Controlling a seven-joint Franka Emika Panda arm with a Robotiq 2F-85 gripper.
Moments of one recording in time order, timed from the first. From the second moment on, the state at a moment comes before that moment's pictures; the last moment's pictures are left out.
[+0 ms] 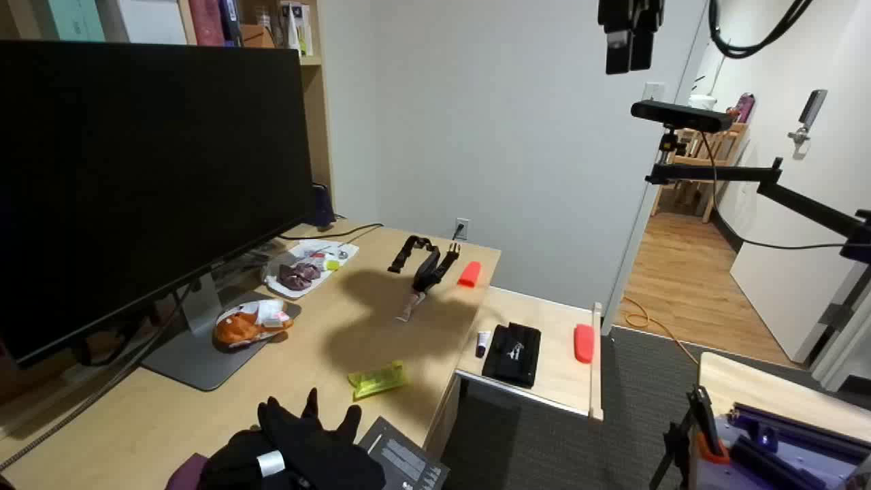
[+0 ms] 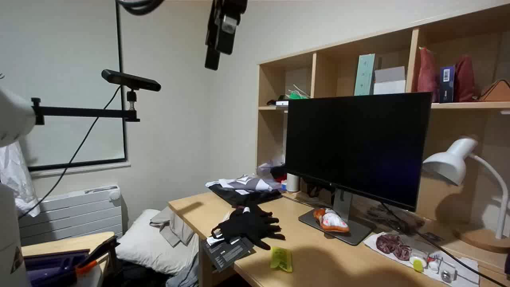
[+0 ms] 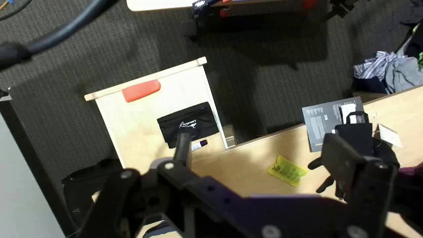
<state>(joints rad) -0.10 -0.49 -0.15 -2.13 -0.13 1.49 -0.12</state>
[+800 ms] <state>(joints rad) -0.10 -0.40 -0.11 -2.21 0.05 1.68 0.27</state>
